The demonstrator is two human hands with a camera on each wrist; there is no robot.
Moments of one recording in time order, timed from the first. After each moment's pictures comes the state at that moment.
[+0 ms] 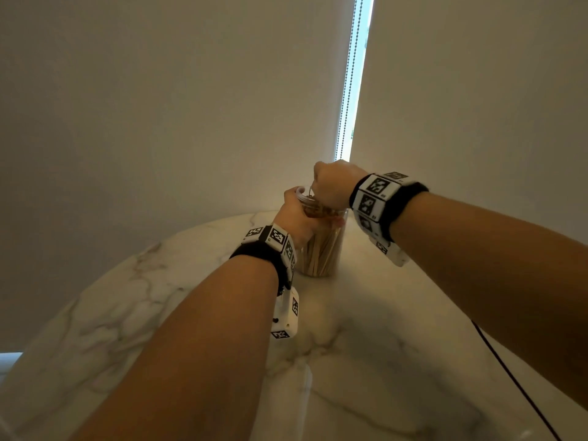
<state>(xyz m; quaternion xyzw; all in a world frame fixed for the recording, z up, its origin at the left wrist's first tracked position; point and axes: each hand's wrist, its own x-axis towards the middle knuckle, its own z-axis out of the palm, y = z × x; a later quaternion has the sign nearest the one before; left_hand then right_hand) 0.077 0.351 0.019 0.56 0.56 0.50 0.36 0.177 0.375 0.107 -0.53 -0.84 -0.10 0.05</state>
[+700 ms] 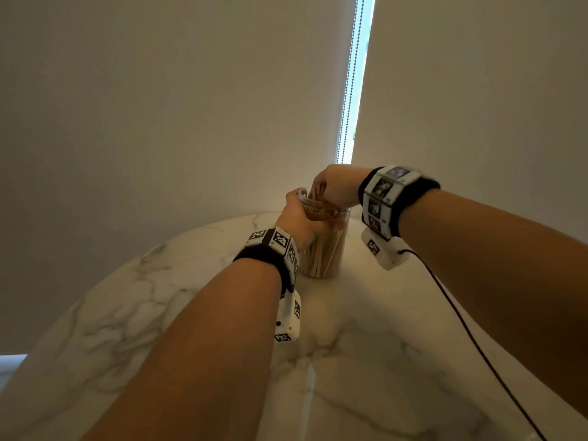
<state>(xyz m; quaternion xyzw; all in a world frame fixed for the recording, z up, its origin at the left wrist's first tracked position) 0.075 0.355 0.012 0.56 0.57 0.49 0.35 0.182 0.384 0.114 -0.50 -0.87 -0.04 0.02</state>
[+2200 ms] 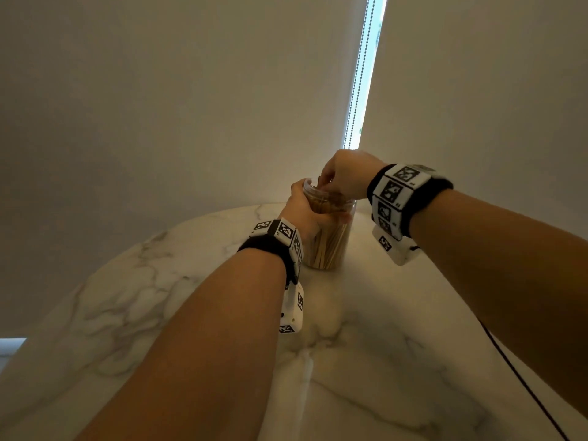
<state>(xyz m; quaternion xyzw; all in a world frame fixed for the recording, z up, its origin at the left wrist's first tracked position) 0.072 0.361 0.005 0.56 0.56 0.50 0.36 0.188 0.380 0.112 -0.49 -0.87 -0.01 0.10</state>
